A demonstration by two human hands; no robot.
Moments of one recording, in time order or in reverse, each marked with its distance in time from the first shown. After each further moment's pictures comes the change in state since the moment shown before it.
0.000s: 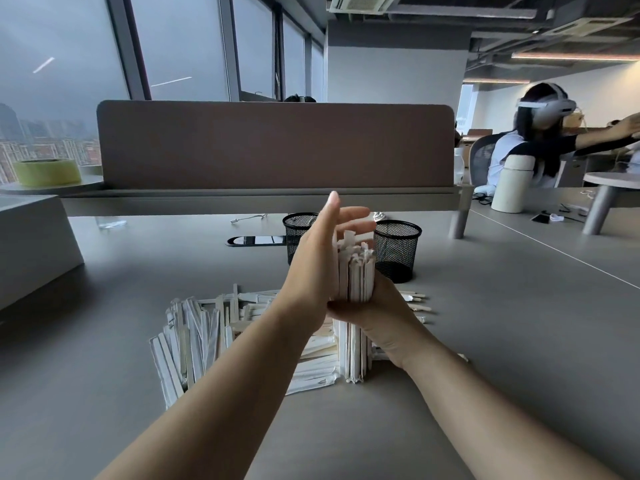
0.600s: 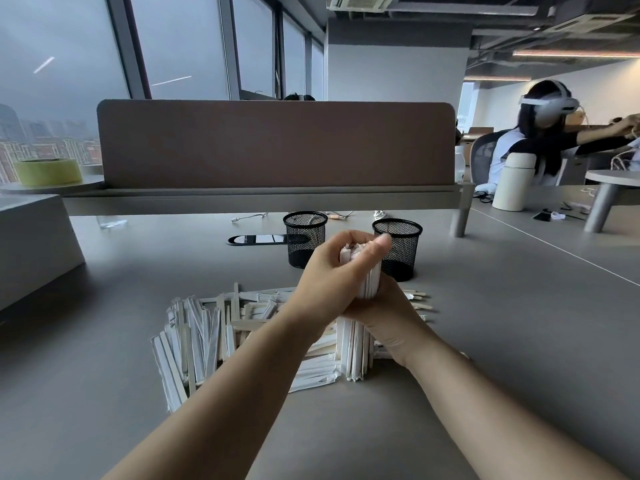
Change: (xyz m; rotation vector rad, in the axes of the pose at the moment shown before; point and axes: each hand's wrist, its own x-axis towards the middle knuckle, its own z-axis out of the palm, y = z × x) left_hand -0.002 -0.020 -0.005 0.342 -0.103 0.119; right_hand -0.004 -0.004 -0.002 0.053 0.012 0.010
